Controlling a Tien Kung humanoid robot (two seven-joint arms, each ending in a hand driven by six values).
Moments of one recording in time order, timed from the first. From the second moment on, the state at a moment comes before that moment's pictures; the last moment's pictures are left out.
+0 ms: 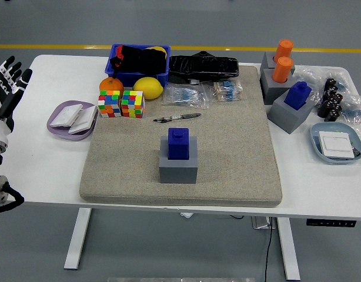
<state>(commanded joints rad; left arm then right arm) -0.26 0.39 -1.27 -1.13 0.92 0.25 -0.35 0.04 -0.31 2.19 0.18 -2.12 0.28 -0.02</state>
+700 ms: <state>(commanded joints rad) -0.24 0.36 -1.32 -1.13 0.94 0.24 -0.34 0.04 -0.30 2.22 0.18 -2.13 0.27 -0.03</state>
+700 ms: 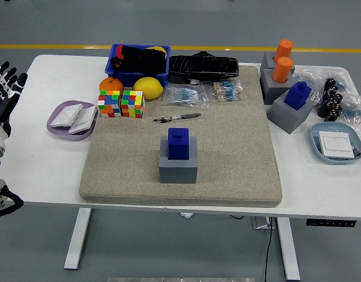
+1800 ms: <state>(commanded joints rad) -0.24 0.36 -1.33 -1.14 0.94 0.24 -0.33 0.05 -0.31 2.21 0.18 -2.11 0.27 -0.03</state>
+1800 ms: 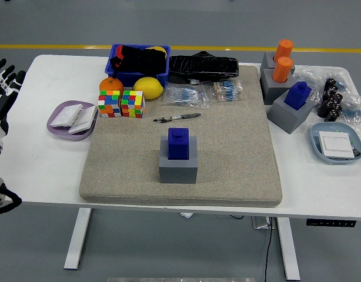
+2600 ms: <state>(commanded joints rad) -0.23 0.36 -1.34 -1.18 0.94 0.25 -0.32 0.05 -0.30 2.23 0.18 -2.12 0.27 -0.03</state>
